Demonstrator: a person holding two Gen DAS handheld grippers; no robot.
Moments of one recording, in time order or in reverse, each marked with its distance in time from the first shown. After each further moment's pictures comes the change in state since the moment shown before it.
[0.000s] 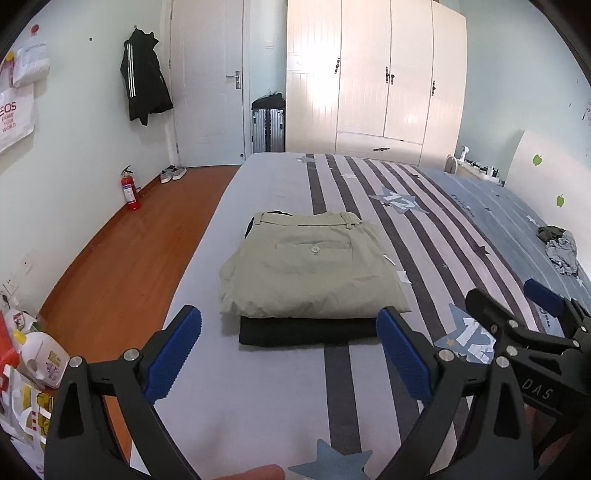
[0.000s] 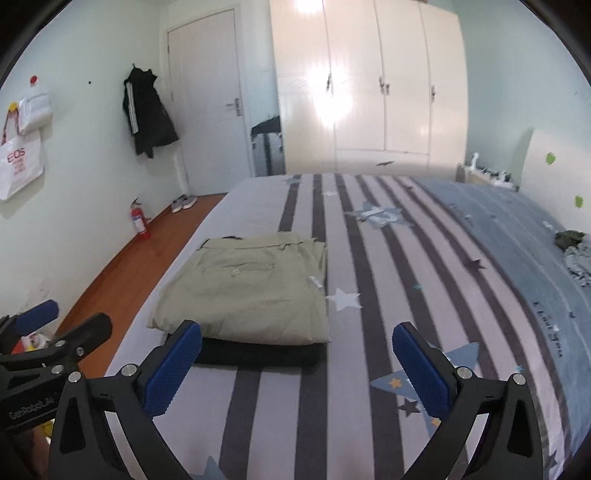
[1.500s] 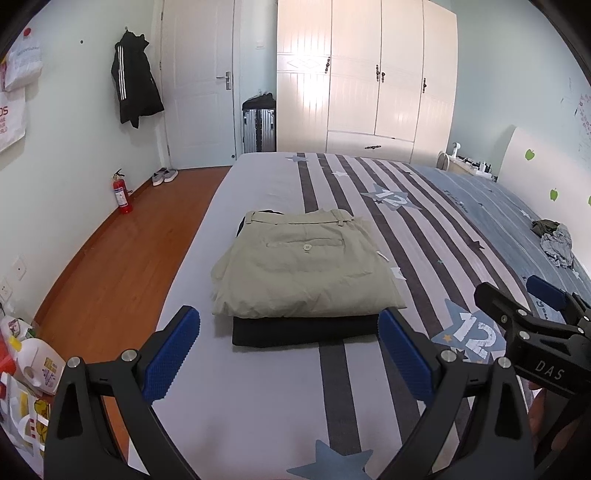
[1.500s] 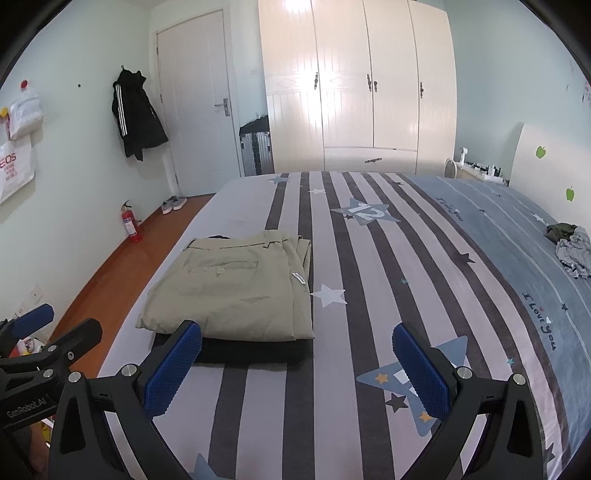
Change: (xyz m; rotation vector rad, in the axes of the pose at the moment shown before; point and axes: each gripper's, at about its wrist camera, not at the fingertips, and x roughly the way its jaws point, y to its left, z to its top) left arm 0.008 -0.006 -0.004 0.023 0.002 -0.020; right arm 0.002 -0.018 -0.002 0.023 0.028 -0.016
